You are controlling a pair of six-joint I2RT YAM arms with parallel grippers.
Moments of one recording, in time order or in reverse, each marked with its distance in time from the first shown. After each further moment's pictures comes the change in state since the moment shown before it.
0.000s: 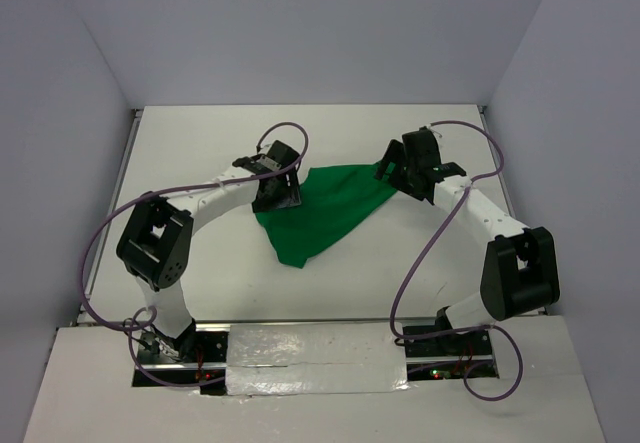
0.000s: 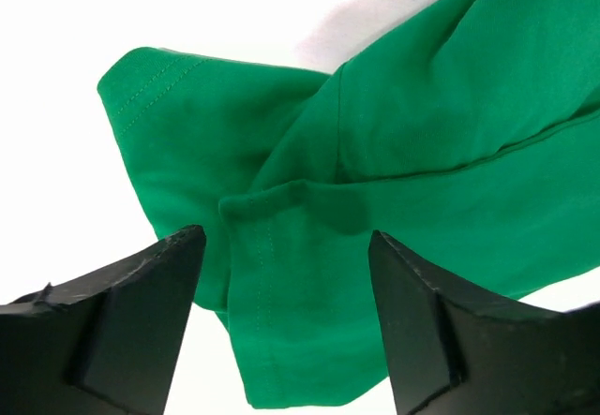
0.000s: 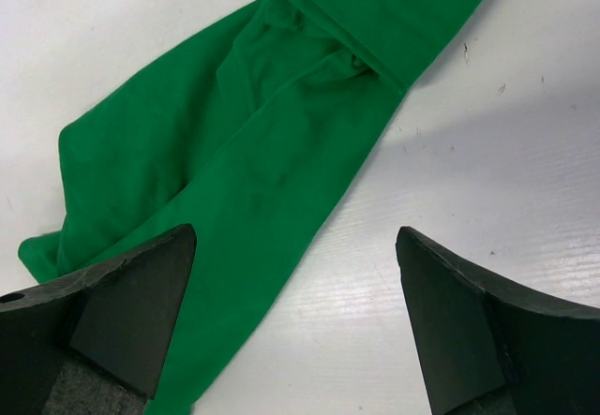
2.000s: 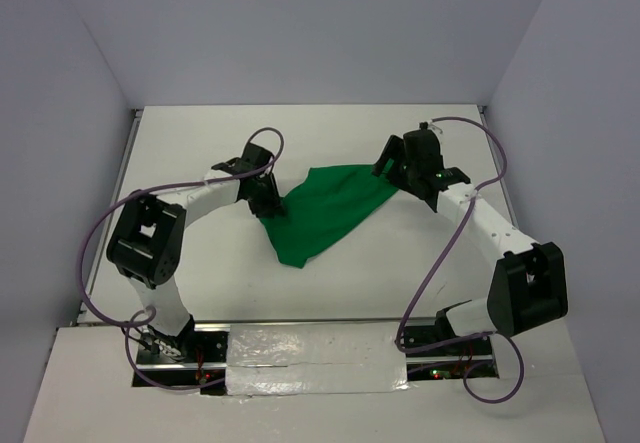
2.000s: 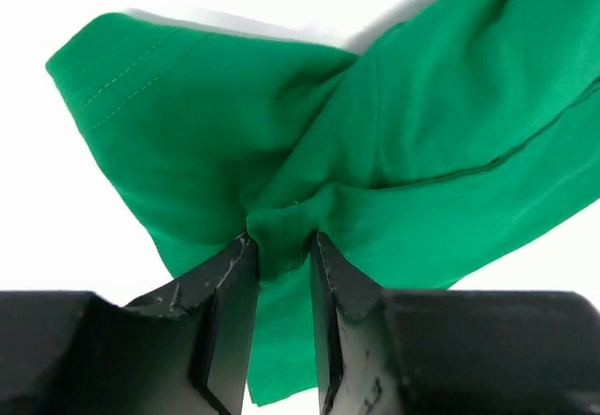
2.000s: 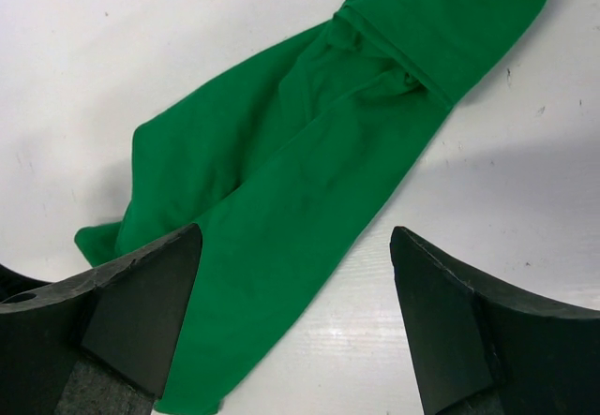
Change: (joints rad) left arm 0.156 -0.020 -0.151 0.154 0.339 -0.006; right arm 0.034 -0.085 -0.025 0.065 -0.007 0.015
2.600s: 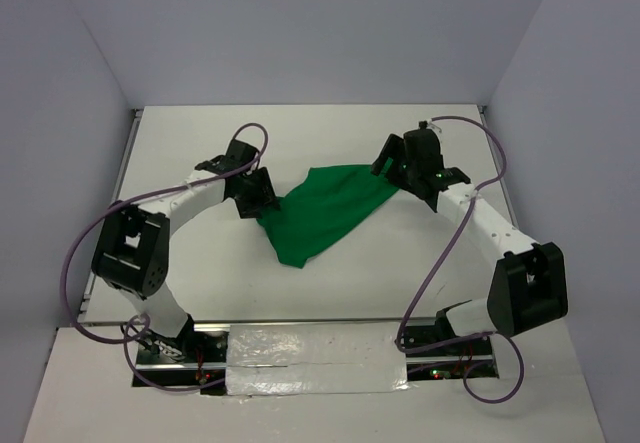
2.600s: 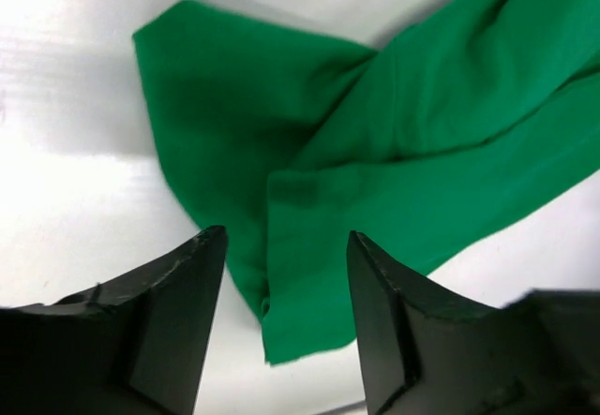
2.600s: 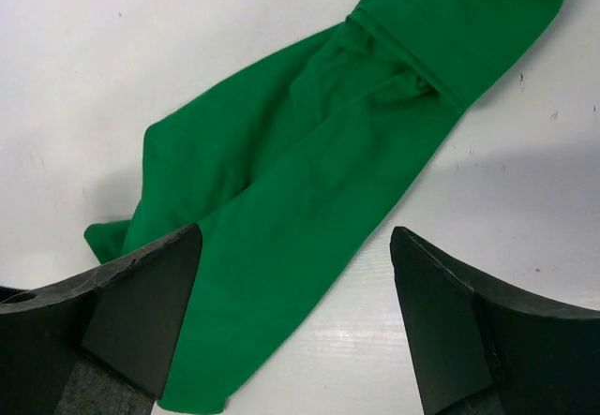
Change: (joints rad) left arm 0.056 -0.101 -0.024 -0.067 0.024 0.005; right arm 0.000 0.000 0.000 0.013 -0.011 0.000
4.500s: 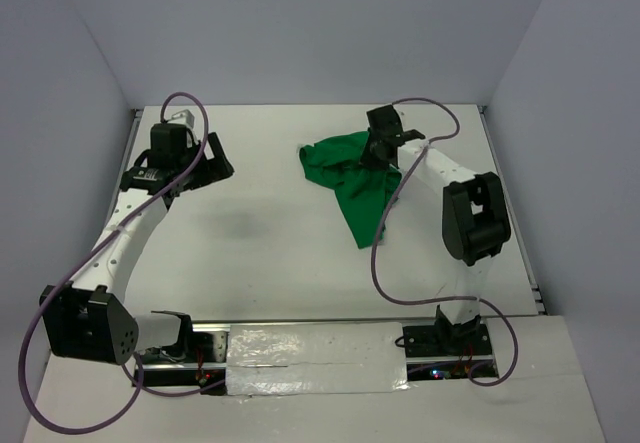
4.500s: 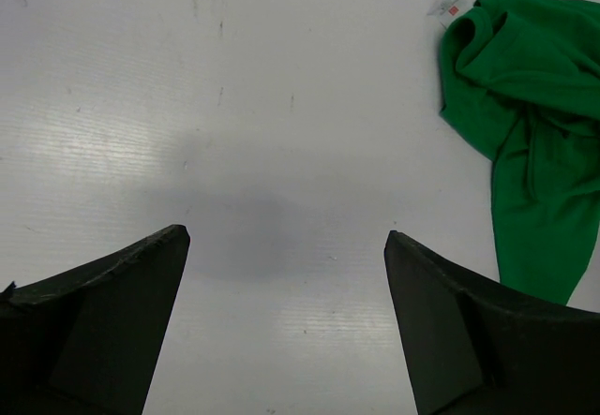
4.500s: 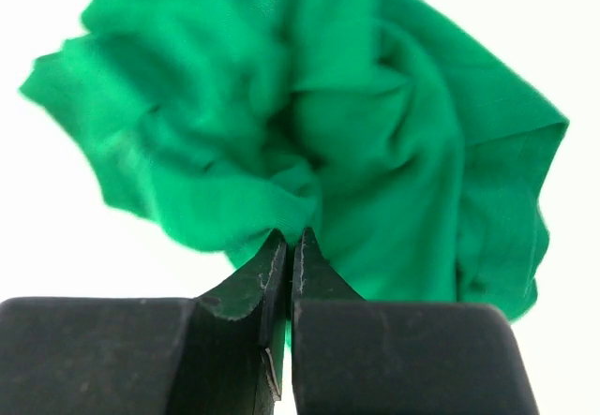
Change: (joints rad) left arm 0.246 -0.408 0.000 -0.022 -0.091 0.284; right arm 0.036 0.529 0.422 -0.115 0.020 -0.061
